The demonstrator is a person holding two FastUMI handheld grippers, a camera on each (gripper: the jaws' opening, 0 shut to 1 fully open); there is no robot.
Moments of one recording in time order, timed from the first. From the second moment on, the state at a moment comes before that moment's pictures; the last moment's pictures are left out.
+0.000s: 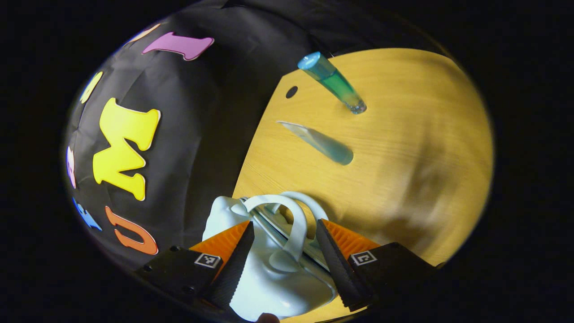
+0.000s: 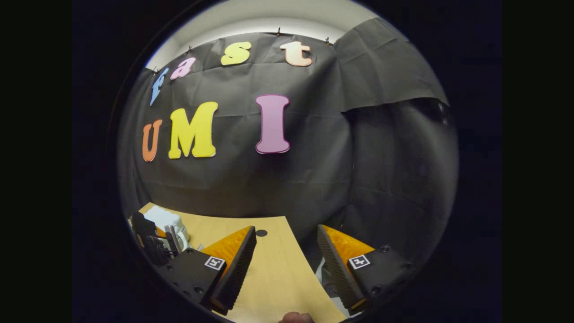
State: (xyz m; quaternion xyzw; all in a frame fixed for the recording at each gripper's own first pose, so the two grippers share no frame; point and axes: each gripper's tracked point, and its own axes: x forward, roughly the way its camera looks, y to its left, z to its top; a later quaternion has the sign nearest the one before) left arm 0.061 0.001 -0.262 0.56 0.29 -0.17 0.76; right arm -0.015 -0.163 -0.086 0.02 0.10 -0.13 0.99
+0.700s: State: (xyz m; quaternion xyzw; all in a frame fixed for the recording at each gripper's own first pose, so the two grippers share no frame) left arm 0.072 0.014 -0.278 0.57 0.34 -0.17 0.72; right arm -0.038 -0.170 -0.085 0.01 0.10 -0.16 0.98
